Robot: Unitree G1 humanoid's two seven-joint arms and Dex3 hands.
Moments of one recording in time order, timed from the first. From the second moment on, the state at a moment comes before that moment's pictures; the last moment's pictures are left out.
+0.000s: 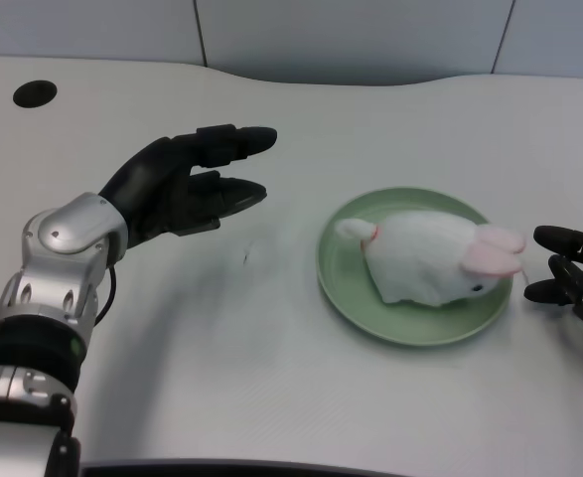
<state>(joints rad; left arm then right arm) -0.80 0.17 0.01 0.97 0.00 -0.19 -0.60 -0.52 -0.21 -0.27 1.17 0.13 -0.50 0.33</state>
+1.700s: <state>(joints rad) -0.45 0.24 0.07 0.88 -0.09 -0.13 -0.54 -0.58 -0.24 -0.27 1.22 0.12 -0.46 0.32</state>
